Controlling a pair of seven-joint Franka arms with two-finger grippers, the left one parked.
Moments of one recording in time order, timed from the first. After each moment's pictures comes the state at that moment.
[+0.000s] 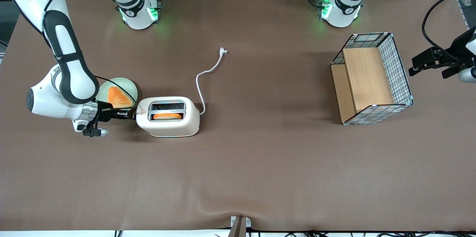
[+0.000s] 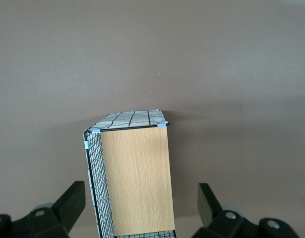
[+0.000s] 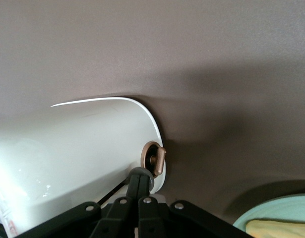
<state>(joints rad) 0.02 0.43 -0.06 -1.97 0.69 2.15 -0.39</state>
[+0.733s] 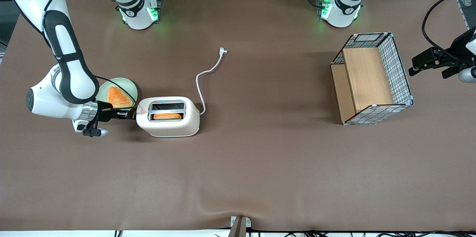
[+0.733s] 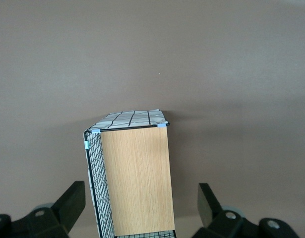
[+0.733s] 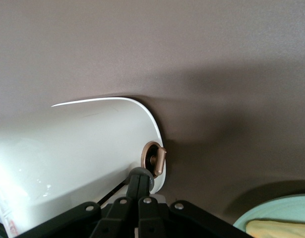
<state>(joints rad) 0.02 0.43 -0.06 -1.97 0.69 2.15 -0.39</state>
